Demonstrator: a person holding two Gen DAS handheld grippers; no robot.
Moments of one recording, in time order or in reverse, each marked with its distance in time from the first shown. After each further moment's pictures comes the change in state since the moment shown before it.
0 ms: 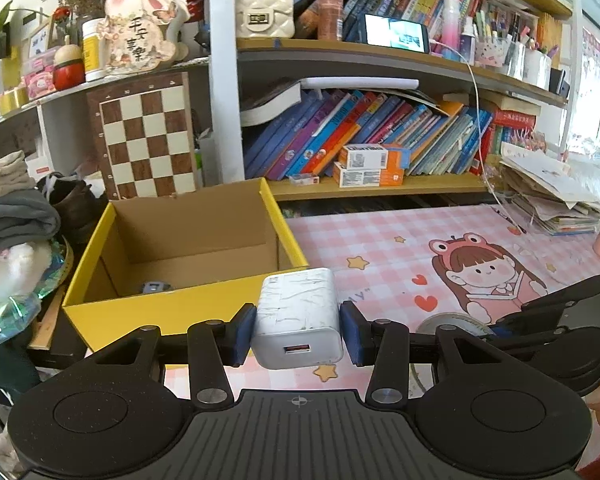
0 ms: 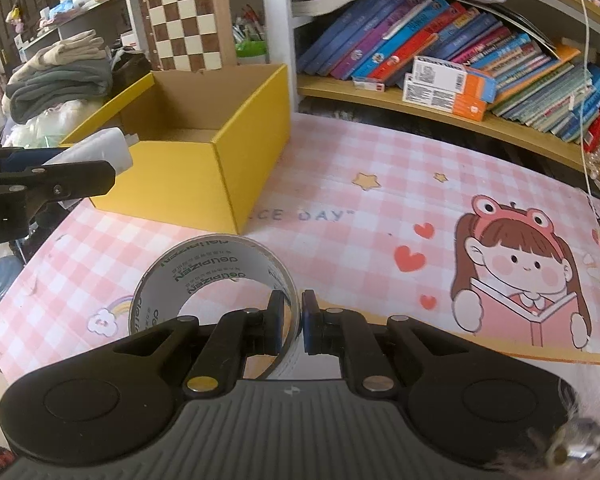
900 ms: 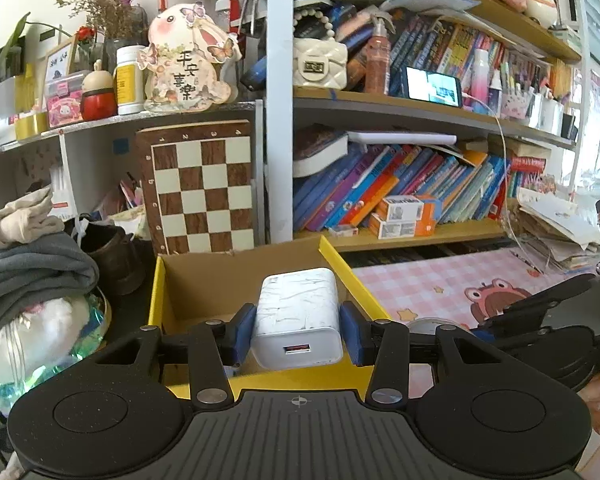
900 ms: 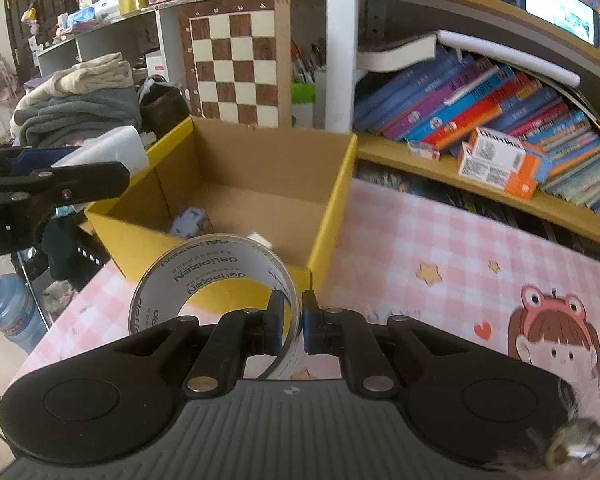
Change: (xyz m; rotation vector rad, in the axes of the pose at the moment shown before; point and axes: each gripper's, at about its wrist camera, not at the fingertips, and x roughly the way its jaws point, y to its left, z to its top) left arm 0.003 0.094 0.037 -0.004 -0.113 -0.021; right arm 0.030 0.073 0.088 -0.060 -0.069 0.001
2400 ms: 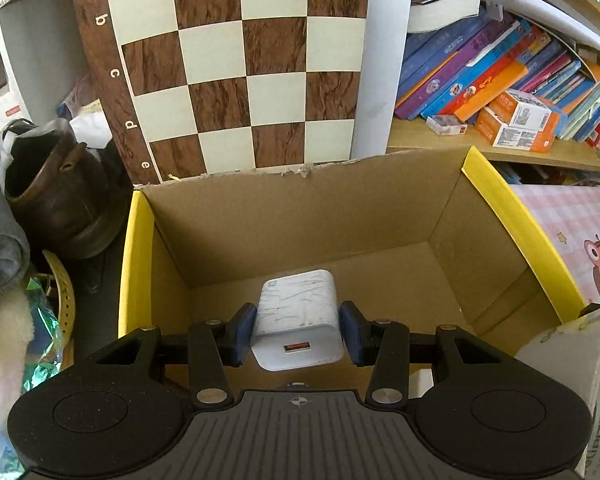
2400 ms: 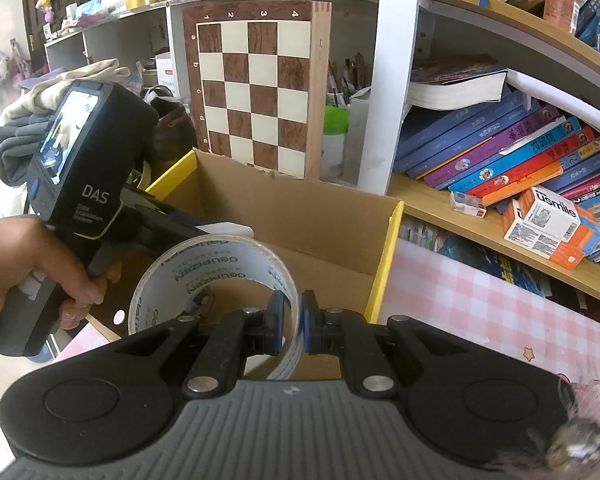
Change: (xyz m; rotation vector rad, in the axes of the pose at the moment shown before) left arm 0.204 0.071 0.010 -0.041 0.428 0.060; right arm 0.073 0.011 0.074 -0.077 0.003 0.041
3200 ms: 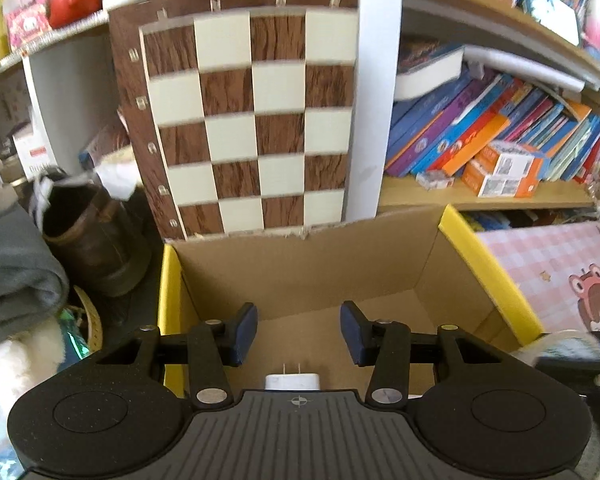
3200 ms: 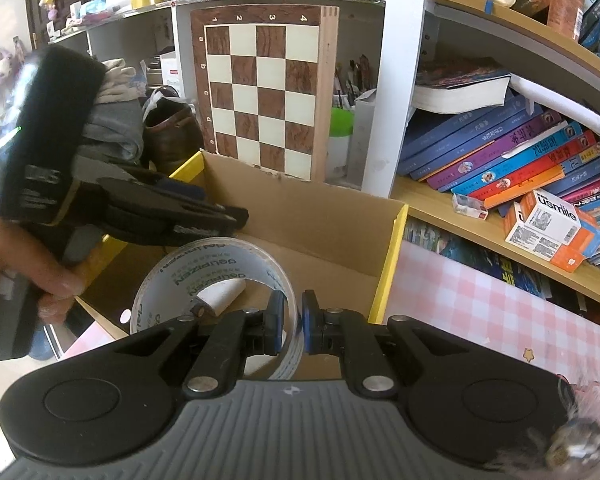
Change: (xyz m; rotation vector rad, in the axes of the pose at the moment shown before) left arm -0.044 0.001 0.003 0.006 -0.184 0.005; right arm -0.006 0.005 0.002 -0.010 0.003 0.003
